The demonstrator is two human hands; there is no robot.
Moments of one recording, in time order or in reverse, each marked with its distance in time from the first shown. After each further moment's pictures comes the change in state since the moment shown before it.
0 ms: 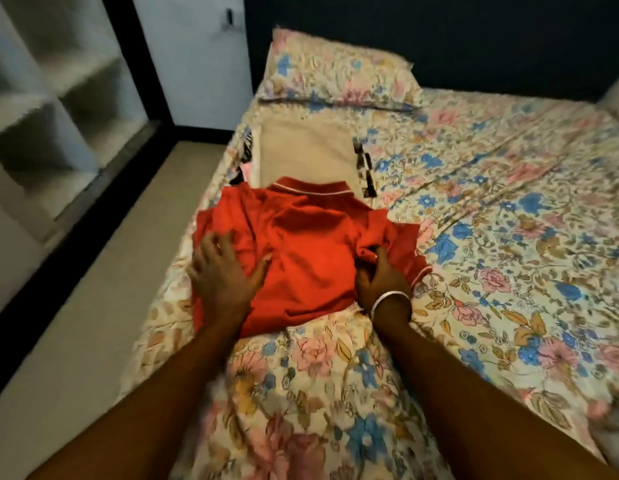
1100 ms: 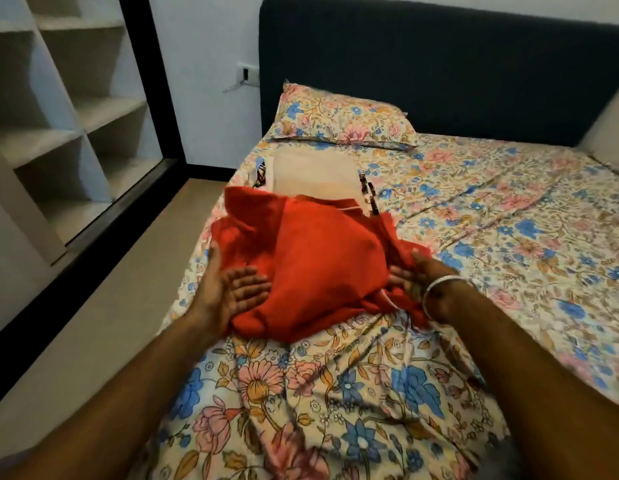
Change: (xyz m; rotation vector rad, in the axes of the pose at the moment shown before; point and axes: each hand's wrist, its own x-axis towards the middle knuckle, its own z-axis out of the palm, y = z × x) left_hand 0.006 -0.019 -0.049 -1.468 -0.622 -0.544; right_hand 0.037 -0.014 -0.073 1.135 -0.280 0.723
